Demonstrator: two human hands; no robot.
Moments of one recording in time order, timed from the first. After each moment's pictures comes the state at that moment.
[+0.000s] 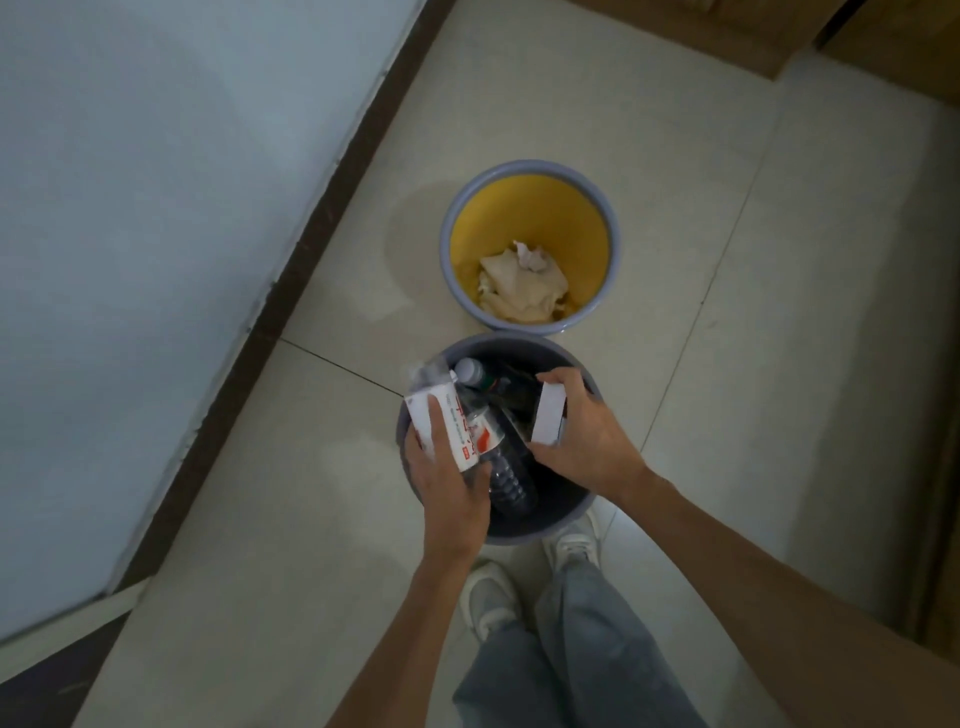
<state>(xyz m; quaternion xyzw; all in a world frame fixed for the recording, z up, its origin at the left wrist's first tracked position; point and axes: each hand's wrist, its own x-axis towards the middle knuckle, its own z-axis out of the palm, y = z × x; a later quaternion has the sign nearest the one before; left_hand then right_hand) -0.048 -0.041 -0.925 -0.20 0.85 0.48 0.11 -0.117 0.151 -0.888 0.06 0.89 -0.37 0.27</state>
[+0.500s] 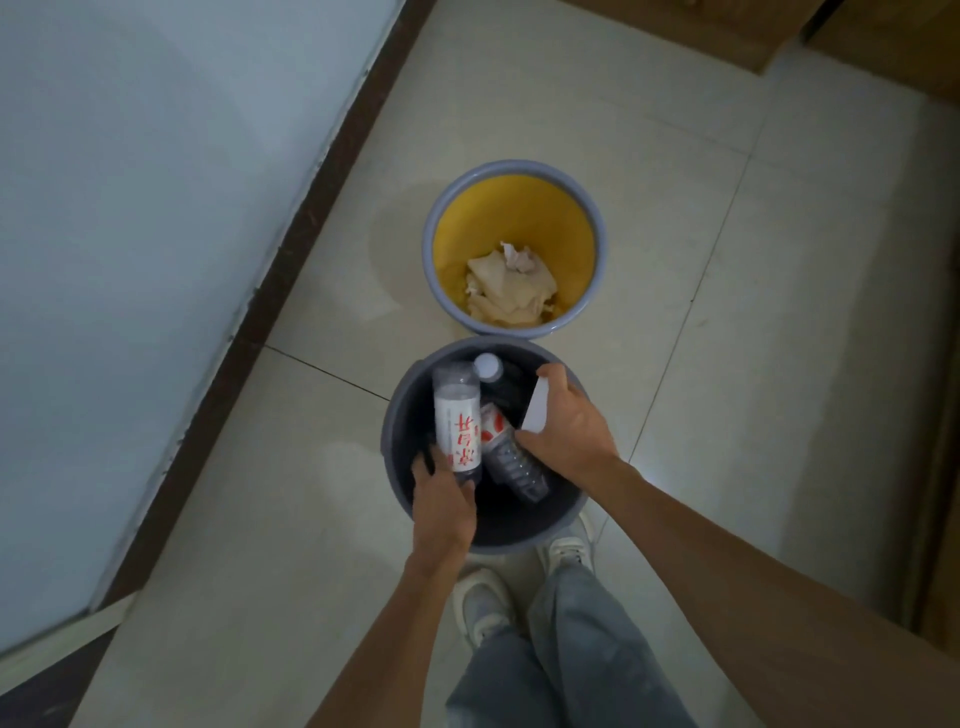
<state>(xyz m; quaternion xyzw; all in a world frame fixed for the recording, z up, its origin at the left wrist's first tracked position) -0.050 -0.040 -0.966 -0.23 0.87 0.30 0.32 -0.135 0.142 -0.906 0.11 0.91 -0.29 0.28</state>
